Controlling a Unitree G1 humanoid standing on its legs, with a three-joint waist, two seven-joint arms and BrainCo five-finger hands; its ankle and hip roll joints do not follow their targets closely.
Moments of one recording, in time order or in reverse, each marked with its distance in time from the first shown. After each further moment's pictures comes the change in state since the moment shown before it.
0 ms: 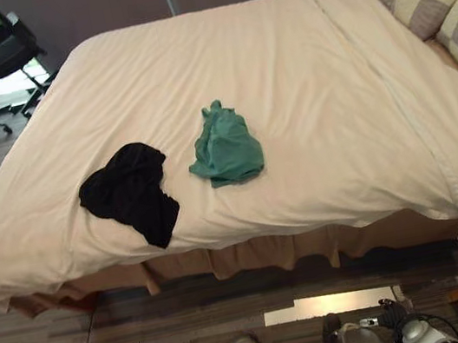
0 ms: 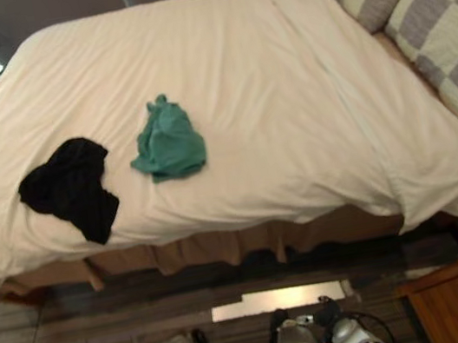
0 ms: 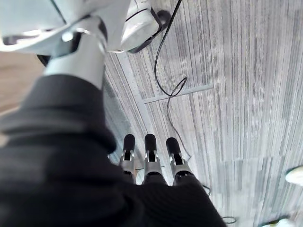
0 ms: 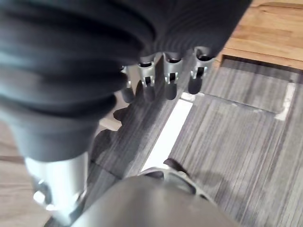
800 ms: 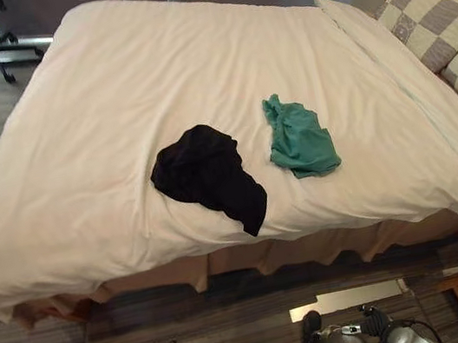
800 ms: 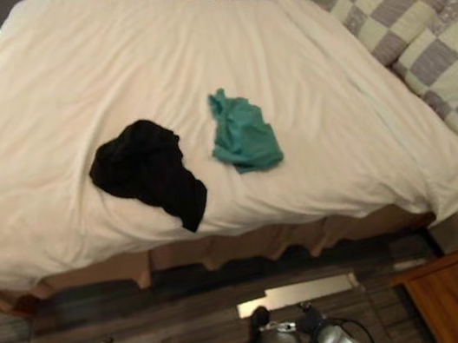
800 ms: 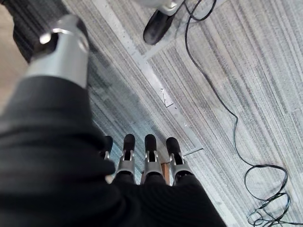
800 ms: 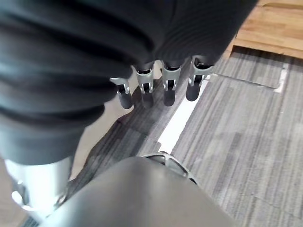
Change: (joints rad) left arm -0.096 0.063 -0.069 0.036 0.158 0.011 -0.053; right arm 0.027 0.050 0.038 -0.060 -0.076 0.000 0.043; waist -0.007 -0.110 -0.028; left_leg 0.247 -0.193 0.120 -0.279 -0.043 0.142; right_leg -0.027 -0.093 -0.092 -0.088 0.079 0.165
